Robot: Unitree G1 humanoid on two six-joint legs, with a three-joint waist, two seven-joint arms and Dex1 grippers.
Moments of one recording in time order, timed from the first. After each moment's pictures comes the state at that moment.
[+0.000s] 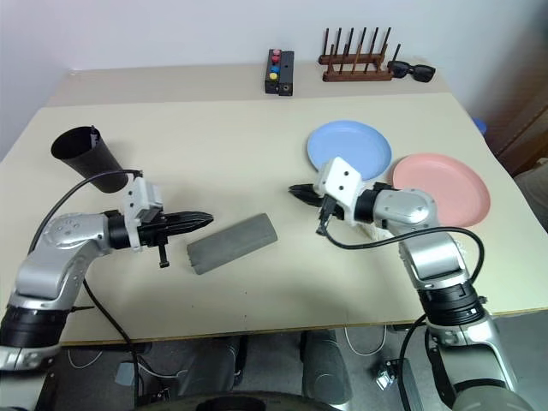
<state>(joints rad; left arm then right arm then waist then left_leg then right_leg) -0.19 0.67 0.10 -0.23 -0.40 0.36 -1.10 -0.45 -0.62 0.07 -0.13 0.17 0.32 0.90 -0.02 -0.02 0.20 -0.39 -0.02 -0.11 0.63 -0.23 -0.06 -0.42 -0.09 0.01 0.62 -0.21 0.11</state>
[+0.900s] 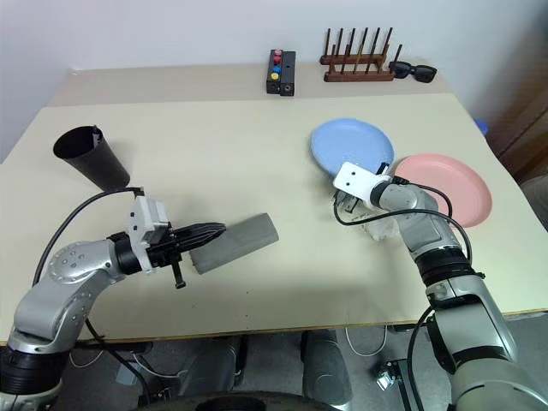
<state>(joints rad) -0.08 0.60 0.06 -0.48 -0.49 0.43 -0.88 -0.65 -0.64 0.23 0.50 -0.27 -0.08 0.59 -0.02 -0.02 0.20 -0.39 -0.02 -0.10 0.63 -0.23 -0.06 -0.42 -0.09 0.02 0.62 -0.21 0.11</state>
